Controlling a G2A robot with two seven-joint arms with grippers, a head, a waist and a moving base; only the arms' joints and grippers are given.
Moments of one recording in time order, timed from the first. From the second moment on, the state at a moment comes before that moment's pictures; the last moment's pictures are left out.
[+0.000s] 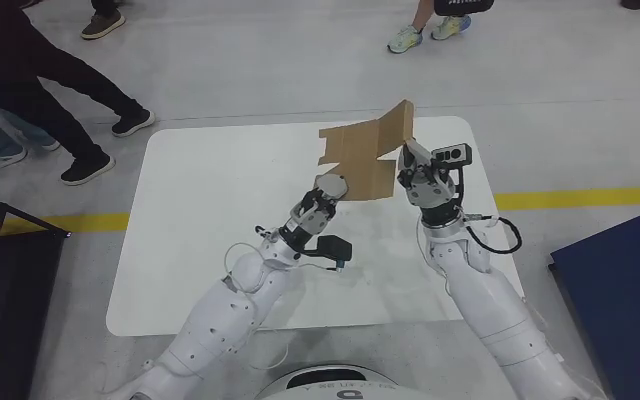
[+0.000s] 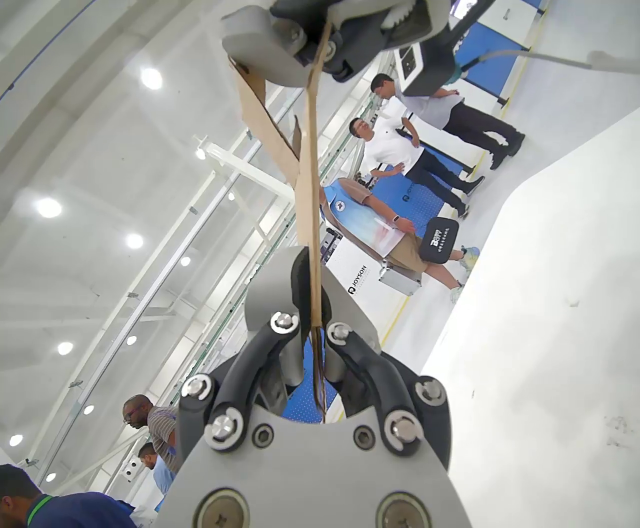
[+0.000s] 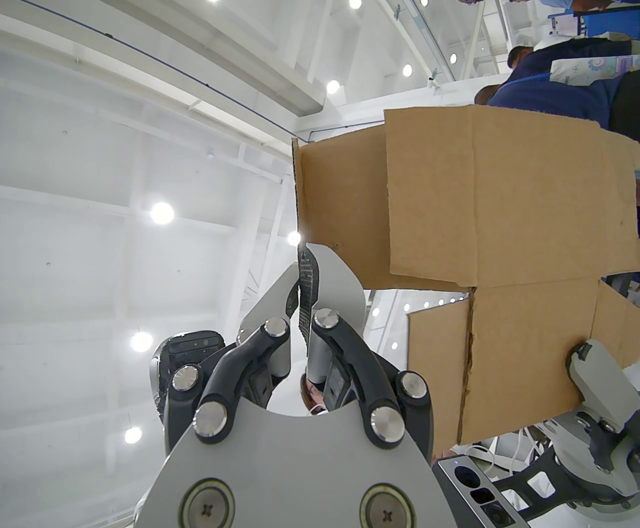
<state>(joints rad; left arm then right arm) 1.33 -1.29 -0.89 -1.49 2.35 0.48 0.41 -1.41 -1.17 1.22 -1.62 1.14 -0.51 0.76</state>
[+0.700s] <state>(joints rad) 1.52 -1.23 -1.29 -1.86 1.42 -0.39 0.10 -1.49 -1.13 1.55 -1.50 0.78 -0.72 0.96</state>
